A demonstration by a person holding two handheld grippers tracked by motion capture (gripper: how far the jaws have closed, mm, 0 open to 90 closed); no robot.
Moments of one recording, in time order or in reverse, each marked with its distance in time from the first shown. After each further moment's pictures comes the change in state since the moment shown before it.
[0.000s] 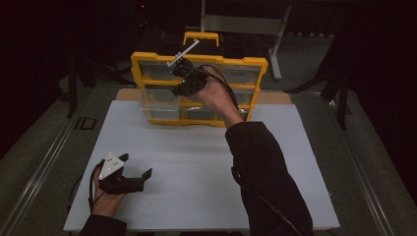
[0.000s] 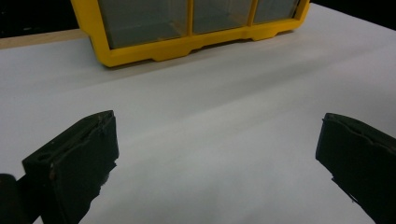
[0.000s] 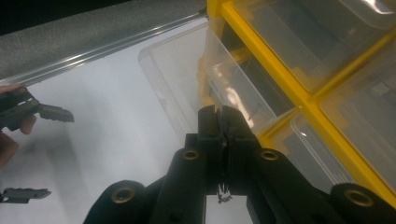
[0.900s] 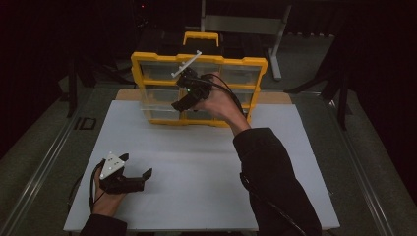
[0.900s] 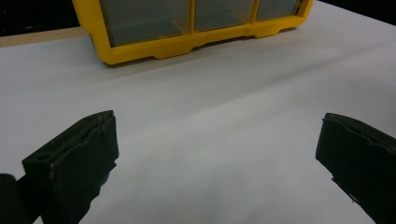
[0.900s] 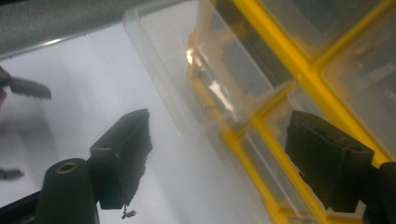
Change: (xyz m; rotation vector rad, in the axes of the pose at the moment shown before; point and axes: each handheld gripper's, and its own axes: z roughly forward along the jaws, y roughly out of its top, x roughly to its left) left arm 0.000 -0.001 0.003 0.012 0.011 0.006; right arm 0.002 -0.025 0.004 0.030 -0.056 -0.041
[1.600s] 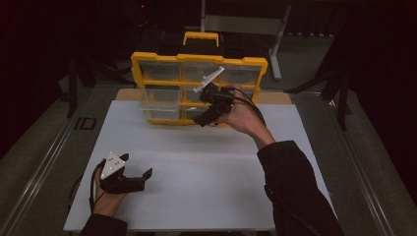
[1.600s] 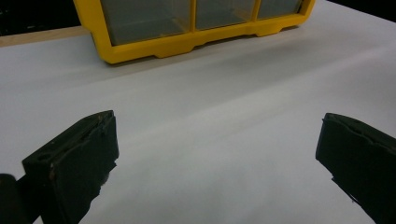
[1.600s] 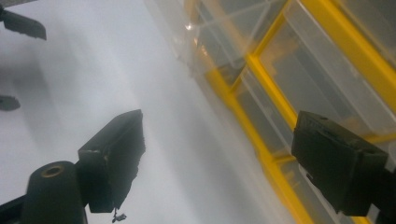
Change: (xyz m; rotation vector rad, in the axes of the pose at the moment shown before) left arm 0.000 0.000 0.001 0.002 0.009 0.001; right arm -0.004 -0.057 -0.022 0.026 -0.005 -0.021
